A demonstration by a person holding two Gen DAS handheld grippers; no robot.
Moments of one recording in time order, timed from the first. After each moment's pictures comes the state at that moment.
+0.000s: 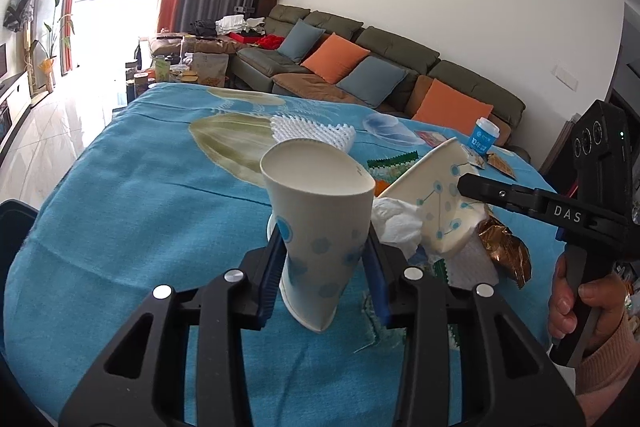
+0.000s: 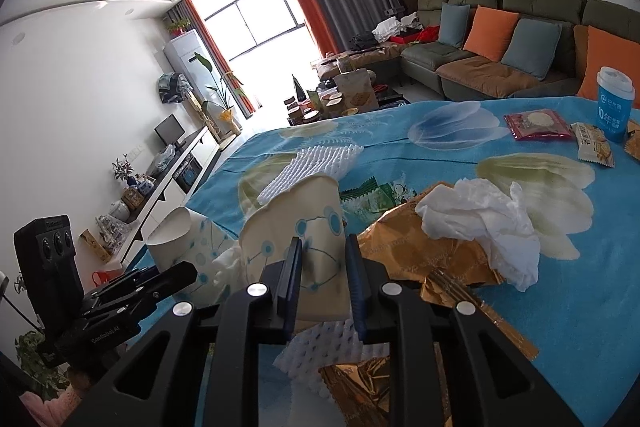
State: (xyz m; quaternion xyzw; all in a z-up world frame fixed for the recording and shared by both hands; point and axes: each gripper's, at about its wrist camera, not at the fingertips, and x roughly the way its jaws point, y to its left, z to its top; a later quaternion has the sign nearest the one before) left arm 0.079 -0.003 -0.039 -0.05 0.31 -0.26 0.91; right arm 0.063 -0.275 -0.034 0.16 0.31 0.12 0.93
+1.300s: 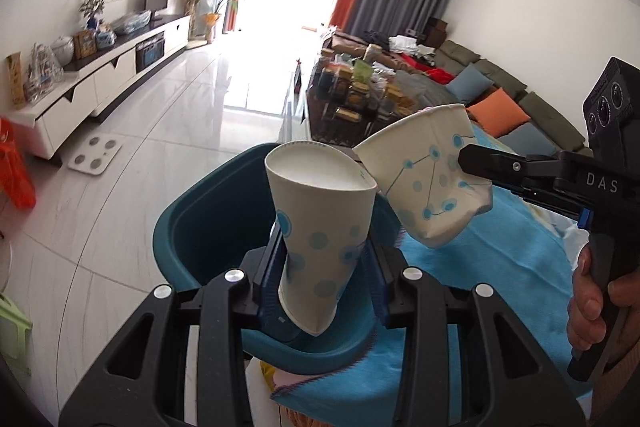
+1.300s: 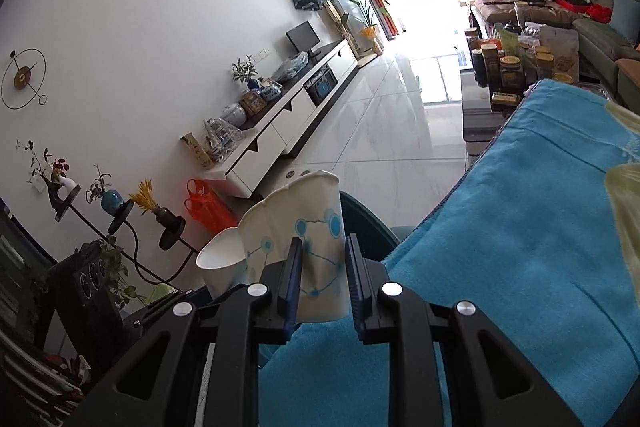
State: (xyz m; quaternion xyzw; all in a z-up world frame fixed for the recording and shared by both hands) left arm 0.062 0.274 -0.052 -0.16 0.33 0.03 0.93; right arm 0.188 0.061 -0.034 0.10 0.41 0.38 0.82
